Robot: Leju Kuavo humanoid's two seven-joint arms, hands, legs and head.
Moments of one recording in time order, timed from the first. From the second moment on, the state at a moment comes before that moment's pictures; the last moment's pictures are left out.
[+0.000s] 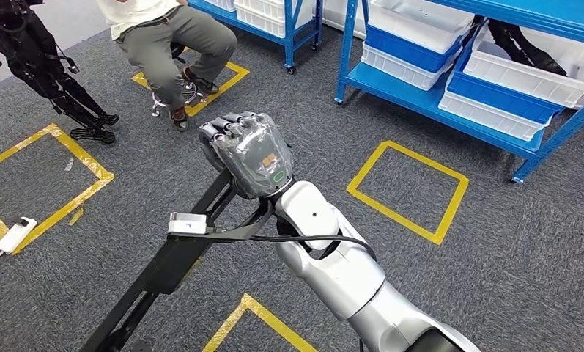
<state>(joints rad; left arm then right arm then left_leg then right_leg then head) -0.05 -0.08 0.38 -0.18 -0.52 0.13 0.19 -0.66 0.22 0.73 -0.93 1.27 -0.42 -0.10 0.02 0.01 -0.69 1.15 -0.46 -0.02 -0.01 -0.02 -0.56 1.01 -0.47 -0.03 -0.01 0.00</state>
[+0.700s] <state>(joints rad) -0.05 -0.08 0.38 -0.18 -0.52 0.14 0.20 -0.63 0.22 0.75 -0.94 1.27 -0.41 -0.10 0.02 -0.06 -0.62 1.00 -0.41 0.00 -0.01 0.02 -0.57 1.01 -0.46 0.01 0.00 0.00</state>
